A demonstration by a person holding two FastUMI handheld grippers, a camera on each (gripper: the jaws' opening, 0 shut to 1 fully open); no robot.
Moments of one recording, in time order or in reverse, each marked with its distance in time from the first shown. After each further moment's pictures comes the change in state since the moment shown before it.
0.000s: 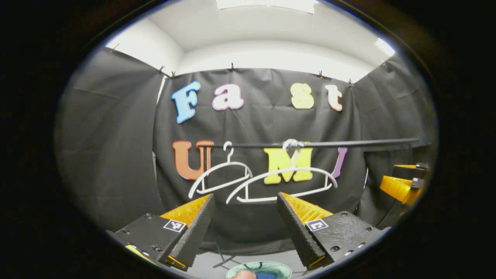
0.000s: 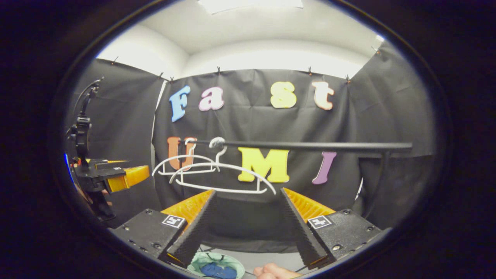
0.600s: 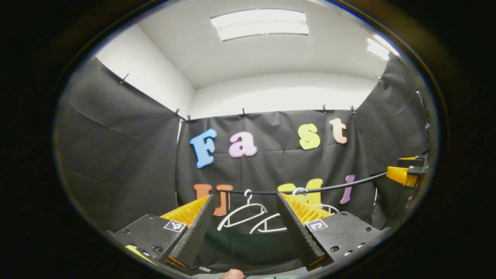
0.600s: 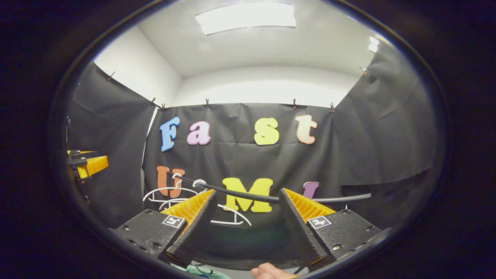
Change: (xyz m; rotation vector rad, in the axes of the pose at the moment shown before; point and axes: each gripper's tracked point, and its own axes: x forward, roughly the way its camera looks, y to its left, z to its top) left arm -0.078 0.035 0.098 0.092 -0.295 0.116; right arm -0.068 -0.066 0.089 0.019 -0.242 -0.052
